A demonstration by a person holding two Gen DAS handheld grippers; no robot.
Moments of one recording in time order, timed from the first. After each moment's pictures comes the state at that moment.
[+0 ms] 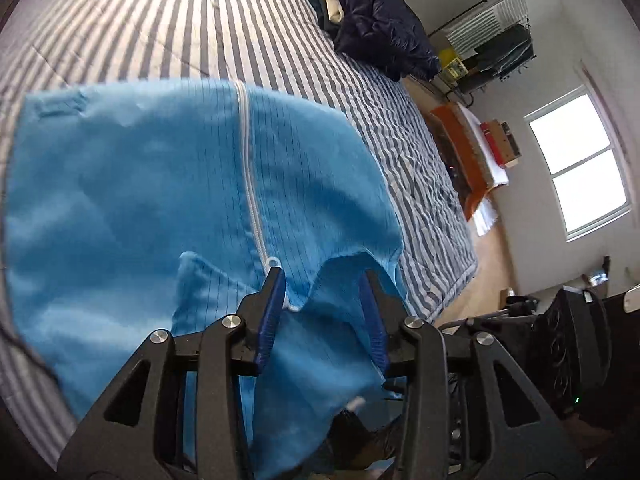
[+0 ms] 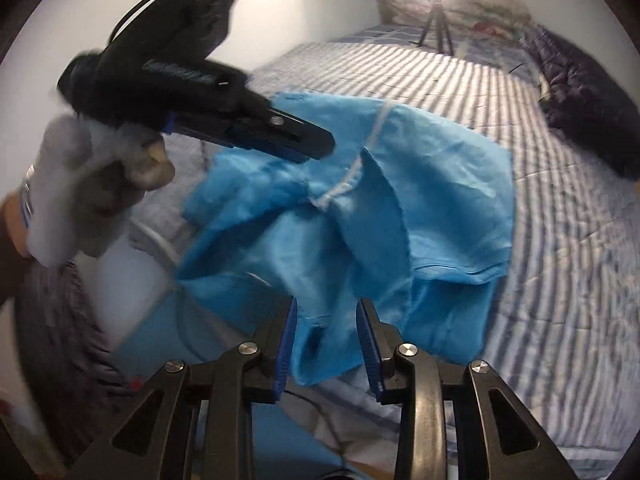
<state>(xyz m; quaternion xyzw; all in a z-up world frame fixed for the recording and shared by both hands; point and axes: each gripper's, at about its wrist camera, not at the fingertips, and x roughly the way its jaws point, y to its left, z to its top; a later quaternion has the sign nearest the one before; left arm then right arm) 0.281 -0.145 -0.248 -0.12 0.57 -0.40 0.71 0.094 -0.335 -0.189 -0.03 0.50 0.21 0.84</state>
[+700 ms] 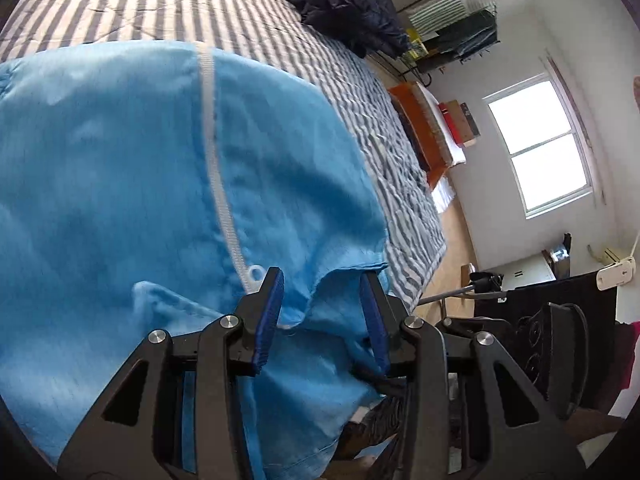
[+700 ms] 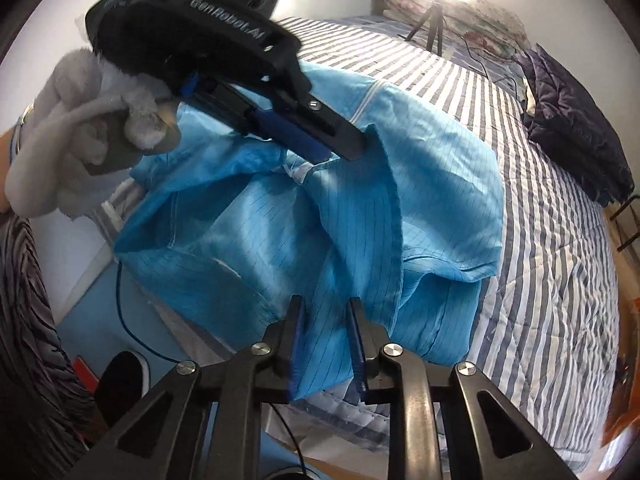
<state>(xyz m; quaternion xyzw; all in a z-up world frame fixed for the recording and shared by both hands) 0.295 -0.157 -0.278 -0.14 0.58 -0.47 0.65 0.098 -0.317 -0.203 -0.13 0.51 0.16 0.84</state>
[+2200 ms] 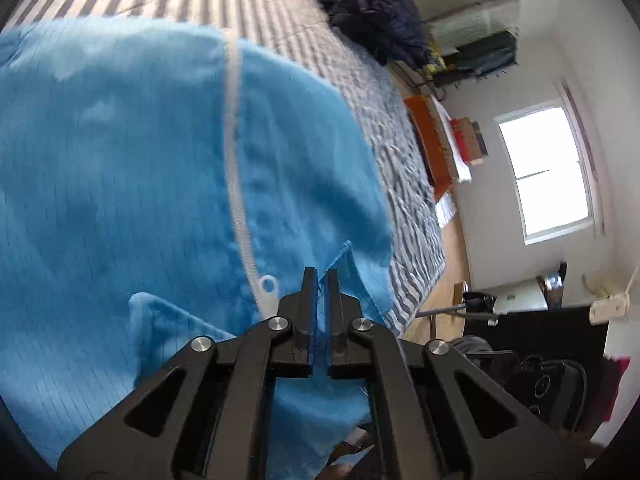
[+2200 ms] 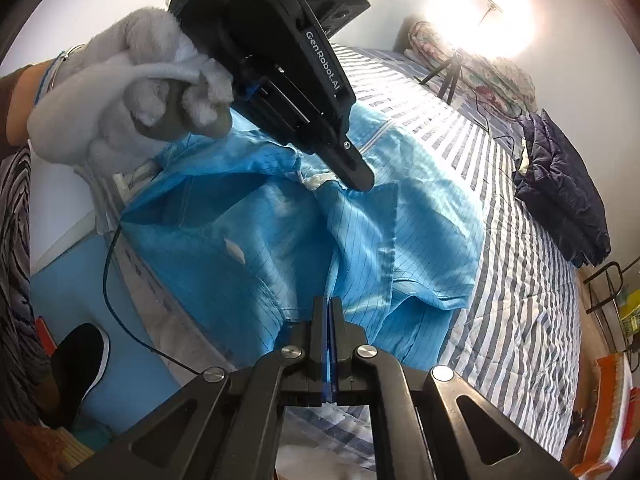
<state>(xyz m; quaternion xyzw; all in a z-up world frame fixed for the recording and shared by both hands) 0.307 -0.158 -0.291 -0.18 0.61 -0.43 0.64 0.070 -0.304 -0.192 -0.21 0.45 0.16 0.85</state>
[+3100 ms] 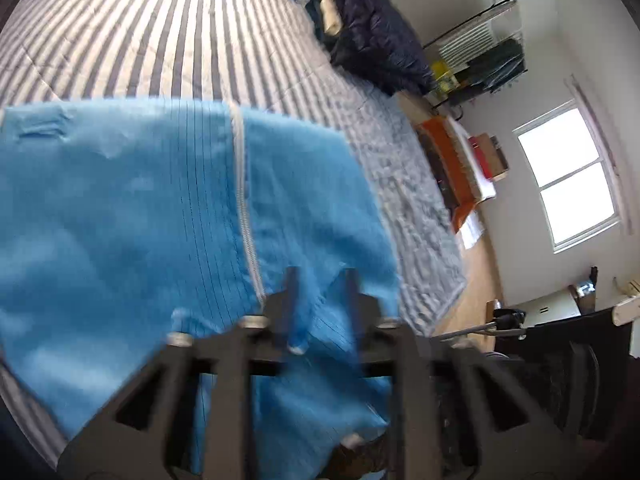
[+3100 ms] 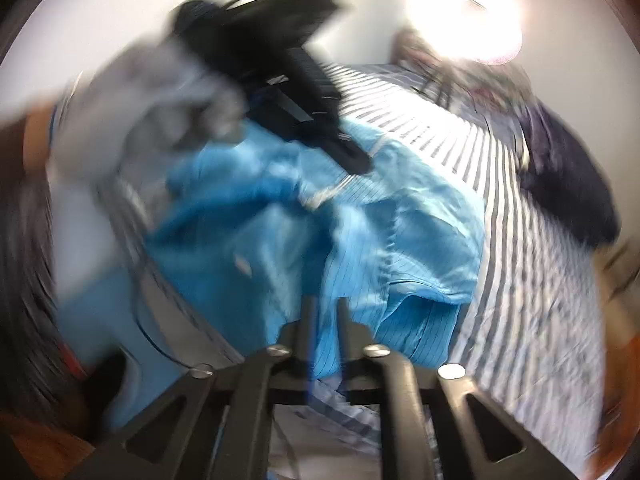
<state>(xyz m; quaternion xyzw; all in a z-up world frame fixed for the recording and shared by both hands) 0.289 -0.136 -0.239 -0.15 0.55 -0.41 0.71 0.063 -0.341 -0.169 -0.08 0.43 0.19 0.88</state>
